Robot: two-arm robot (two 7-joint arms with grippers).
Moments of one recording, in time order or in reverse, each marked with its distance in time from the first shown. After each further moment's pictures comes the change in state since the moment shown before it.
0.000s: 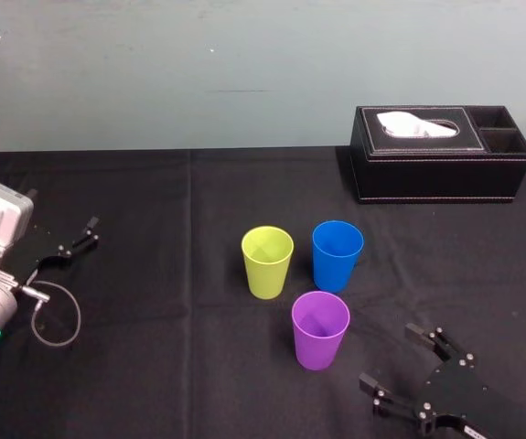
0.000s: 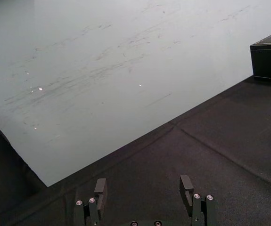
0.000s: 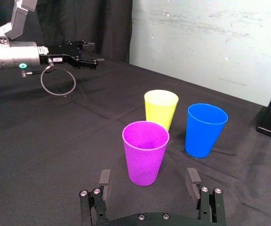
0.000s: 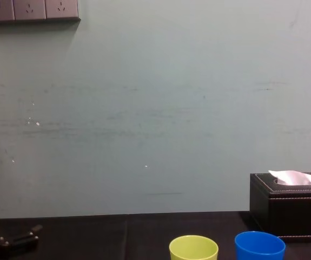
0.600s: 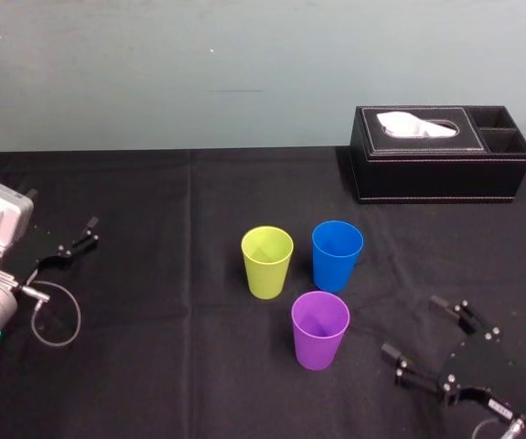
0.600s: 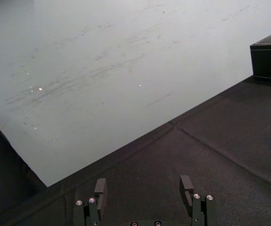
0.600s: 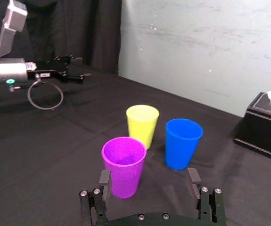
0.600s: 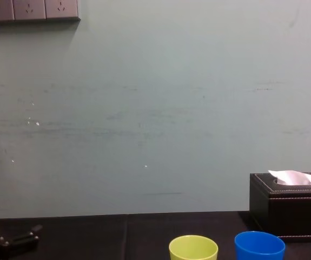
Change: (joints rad) left arm 0.000 0.000 0.000 0.000 0.000 0.000 0.000; right arm -0.001 0.061 0.047 -0.032 0.074 -0.008 -0.029
